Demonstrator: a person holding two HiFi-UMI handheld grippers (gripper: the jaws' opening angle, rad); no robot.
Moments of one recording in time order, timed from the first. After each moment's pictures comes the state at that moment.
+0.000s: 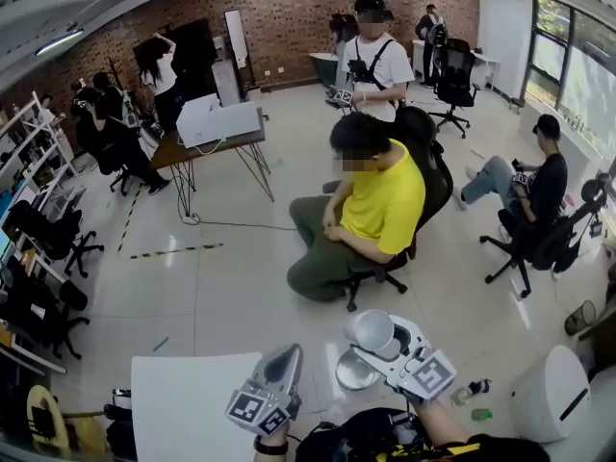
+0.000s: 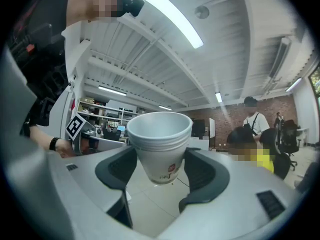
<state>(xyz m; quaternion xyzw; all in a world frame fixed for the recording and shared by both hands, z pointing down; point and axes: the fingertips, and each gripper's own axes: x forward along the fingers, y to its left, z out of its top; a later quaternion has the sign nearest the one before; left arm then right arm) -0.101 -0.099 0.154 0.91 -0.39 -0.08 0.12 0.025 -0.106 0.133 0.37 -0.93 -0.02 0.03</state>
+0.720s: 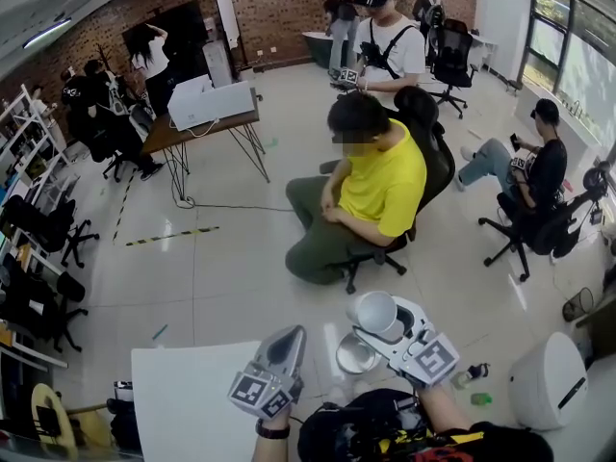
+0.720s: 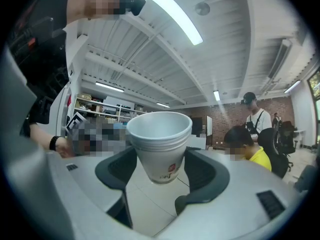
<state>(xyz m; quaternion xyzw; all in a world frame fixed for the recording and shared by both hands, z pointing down) -0.096 -0.129 0.160 0.91 -0.38 -0.07 0.13 0.027 -0.132 0.137 0.38 -0.92 -0.02 0.05</state>
